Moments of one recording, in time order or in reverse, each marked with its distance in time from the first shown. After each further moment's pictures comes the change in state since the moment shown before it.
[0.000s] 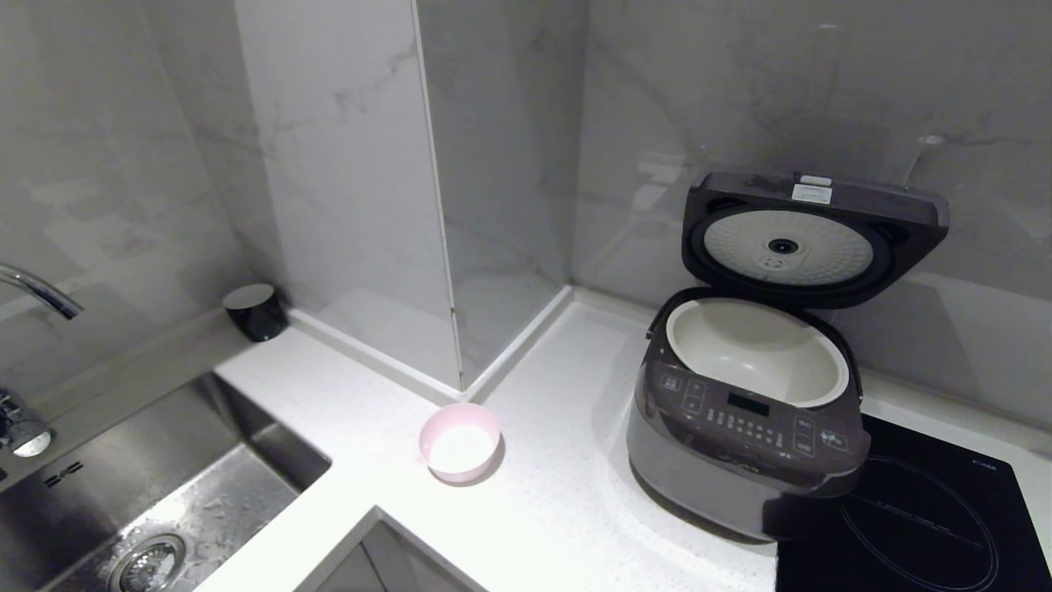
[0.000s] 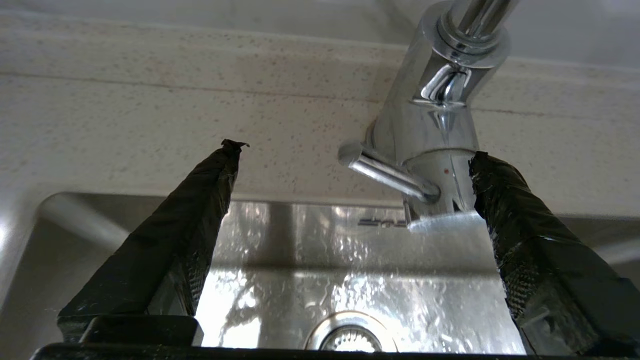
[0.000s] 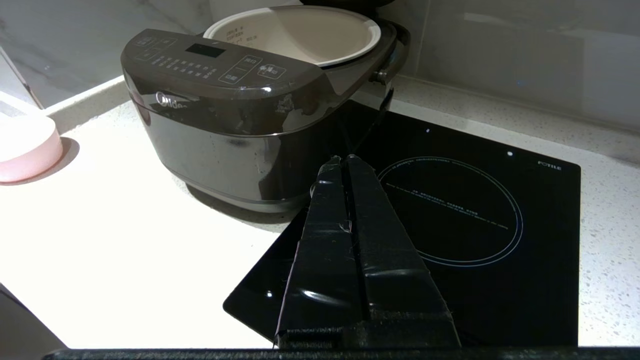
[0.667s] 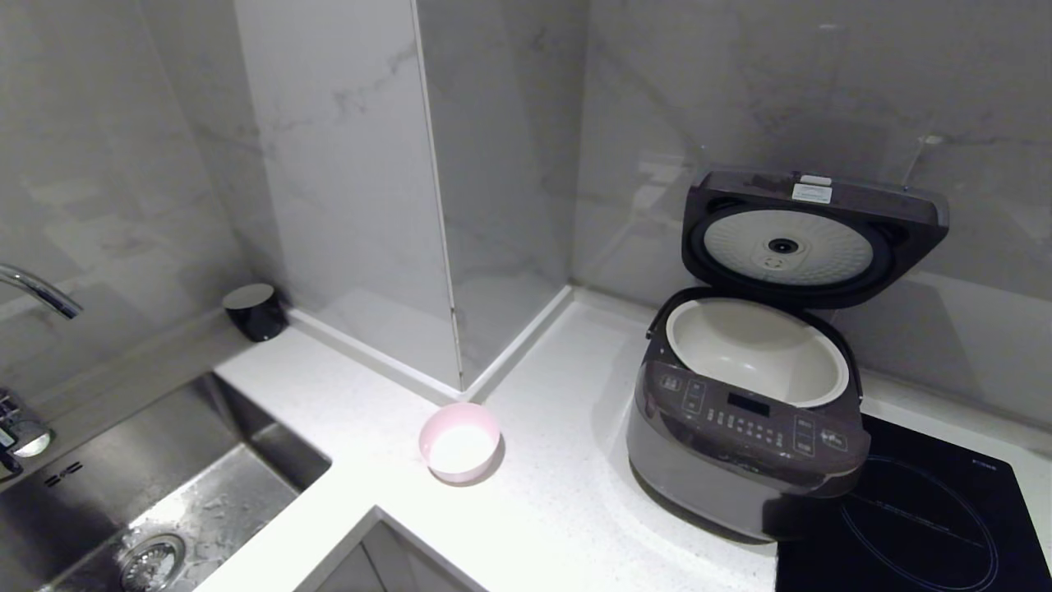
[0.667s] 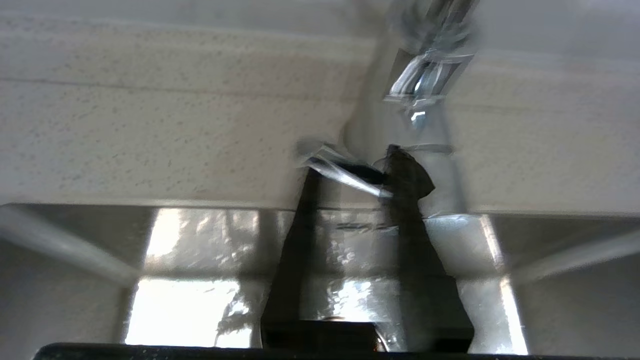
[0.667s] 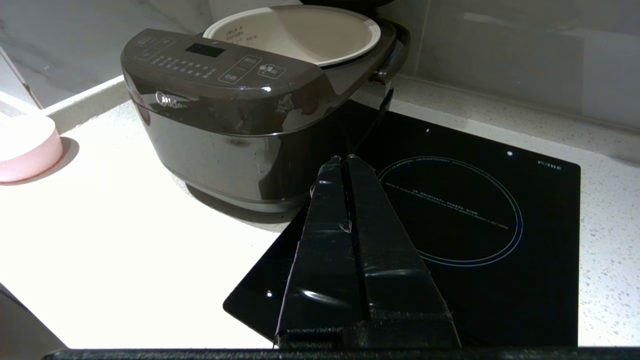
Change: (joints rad) left arm -0.005 0.038 -0.029 -0.005 0.001 -0.001; right arm 0.000 0.000 0.000 0.001 0.000 0.000
